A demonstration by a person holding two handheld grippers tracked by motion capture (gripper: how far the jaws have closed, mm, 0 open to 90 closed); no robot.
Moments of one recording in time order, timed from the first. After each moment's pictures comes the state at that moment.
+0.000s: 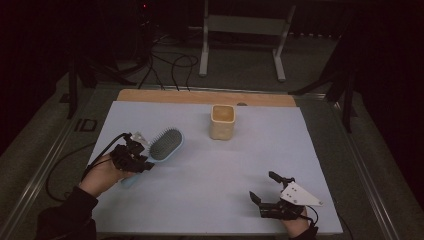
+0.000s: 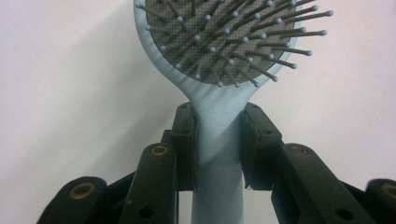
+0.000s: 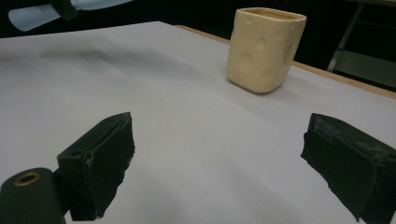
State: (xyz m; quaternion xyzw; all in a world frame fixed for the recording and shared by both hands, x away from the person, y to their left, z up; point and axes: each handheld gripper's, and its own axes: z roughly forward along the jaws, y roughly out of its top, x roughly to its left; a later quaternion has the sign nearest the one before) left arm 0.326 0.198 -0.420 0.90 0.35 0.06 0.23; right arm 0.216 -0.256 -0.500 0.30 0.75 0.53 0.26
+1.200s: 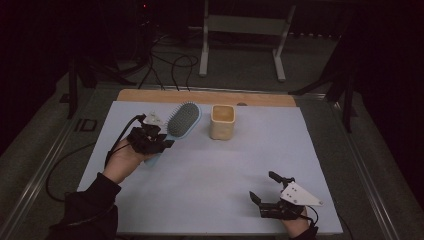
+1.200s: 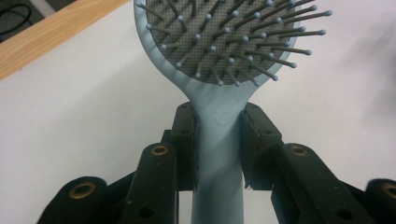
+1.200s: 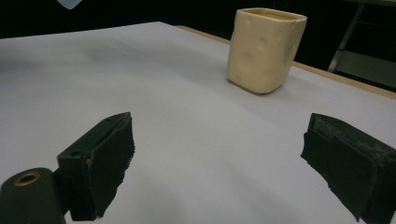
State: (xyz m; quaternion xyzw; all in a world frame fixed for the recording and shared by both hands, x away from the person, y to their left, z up) left arm 0.348 0.152 -0.383 0.87 0.34 0.13 0.34; right arm 0.217 -0.256 -0.500 0.30 0.74 0.53 0.26
